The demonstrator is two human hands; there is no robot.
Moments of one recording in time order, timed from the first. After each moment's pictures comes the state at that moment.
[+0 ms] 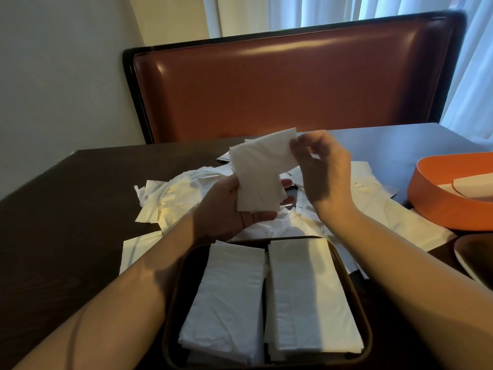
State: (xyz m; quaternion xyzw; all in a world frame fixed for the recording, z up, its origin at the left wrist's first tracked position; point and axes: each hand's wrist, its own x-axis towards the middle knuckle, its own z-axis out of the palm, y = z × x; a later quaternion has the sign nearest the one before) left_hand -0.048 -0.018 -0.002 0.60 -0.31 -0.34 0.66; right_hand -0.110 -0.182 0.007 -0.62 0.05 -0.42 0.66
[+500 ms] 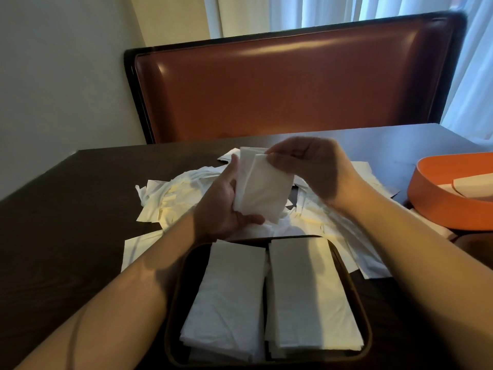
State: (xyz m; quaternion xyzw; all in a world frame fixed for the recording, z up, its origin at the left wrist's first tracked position) left_hand -0.040 -0.024 0.002 0.52 -0.17 -0.44 0.71; right_hand -0.128 -0.184 0.031 -0.78 -0.08 -0.26 0.56
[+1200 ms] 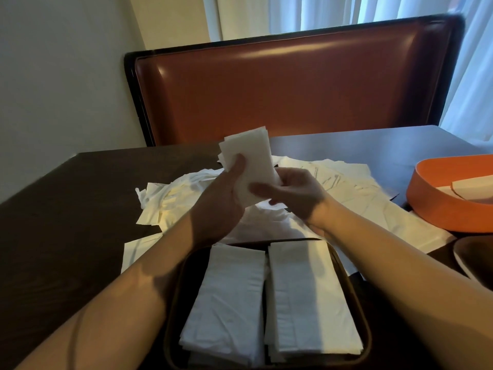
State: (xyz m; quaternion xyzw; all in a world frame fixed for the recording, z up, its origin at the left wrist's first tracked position) left_hand -0.049 -0.026 0.010 0.51 -0.16 -0.30 0.79; right_hand -0.110 -0.167 -0.001 -0.77 0.04 -0.15 0.62
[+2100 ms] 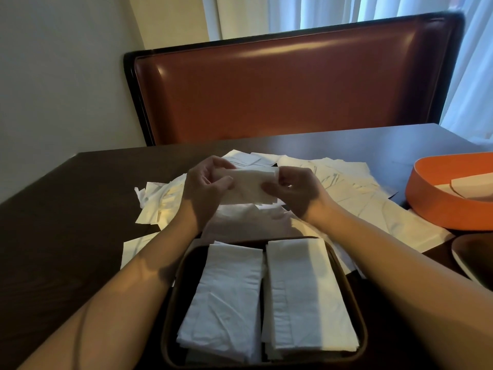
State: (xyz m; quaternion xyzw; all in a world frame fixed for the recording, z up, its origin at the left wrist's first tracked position) left_hand -0.022 -0.010 -0.004 0.76 -0.24 0.04 0.60; right_hand -0.092 -0.189 -0.029 -0.83 0.03 -0.24 0.51
